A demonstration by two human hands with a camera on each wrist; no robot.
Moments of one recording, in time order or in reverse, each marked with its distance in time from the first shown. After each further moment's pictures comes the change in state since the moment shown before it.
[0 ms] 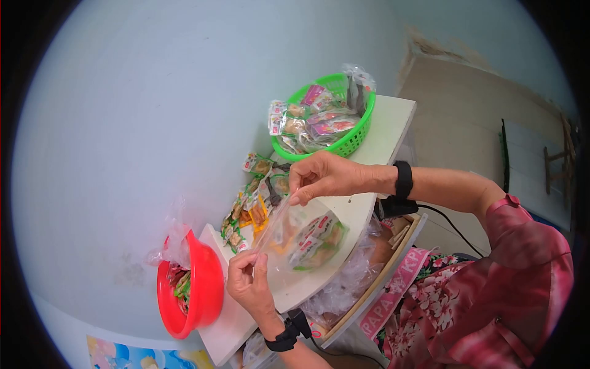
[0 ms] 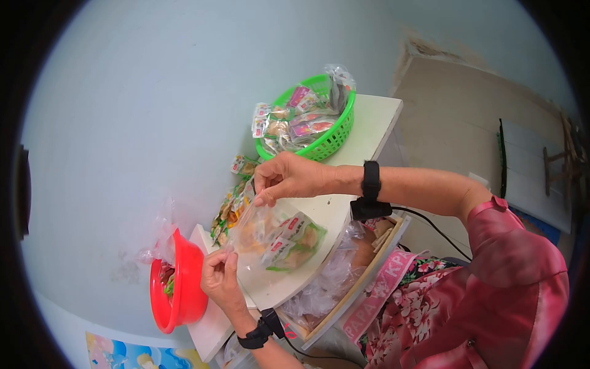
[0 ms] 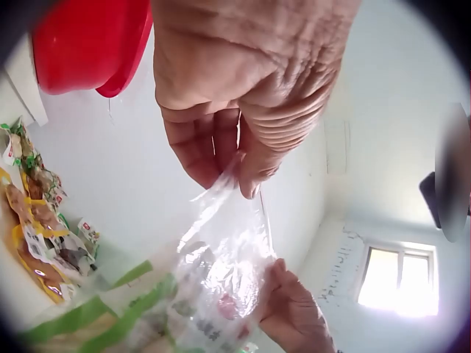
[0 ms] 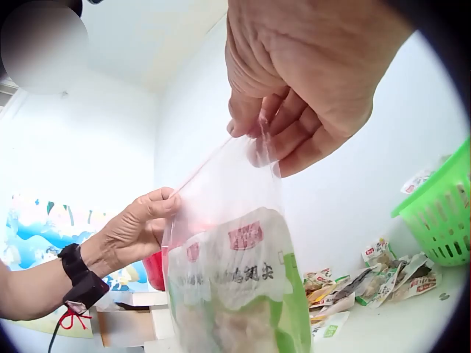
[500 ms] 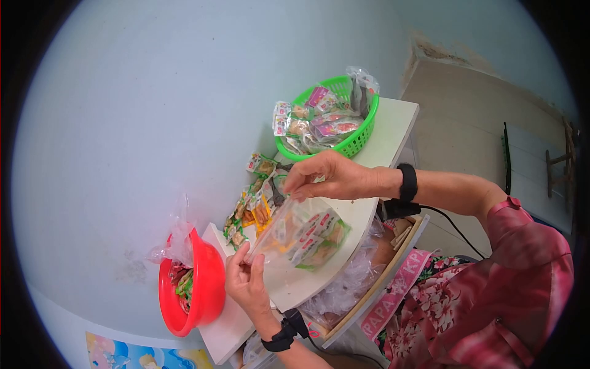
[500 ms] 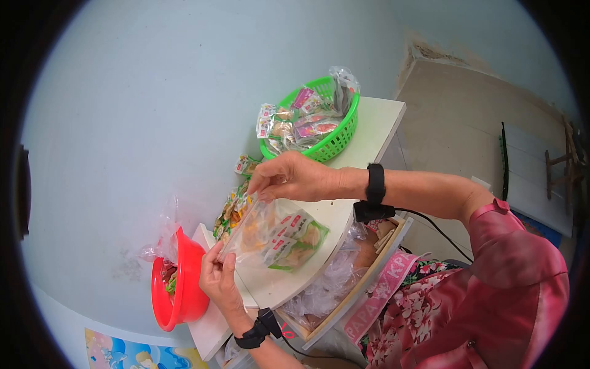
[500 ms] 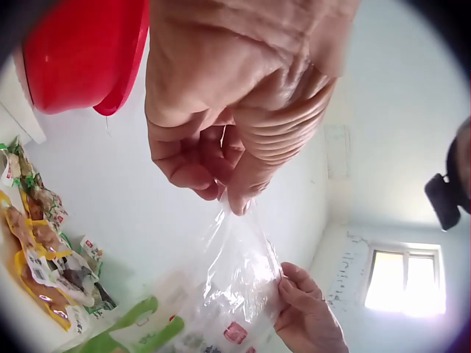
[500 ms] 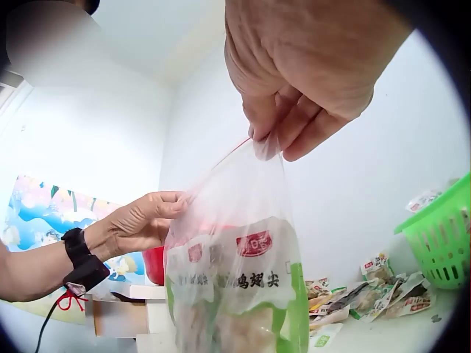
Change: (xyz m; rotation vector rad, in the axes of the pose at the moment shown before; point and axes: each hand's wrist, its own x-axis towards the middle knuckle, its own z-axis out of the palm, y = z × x) left_hand 0.005 0.010 -0.008 -0.043 0.014 -0.110; right_hand -0.001 -0.017 0.010 -0.153 0.086 -0.177
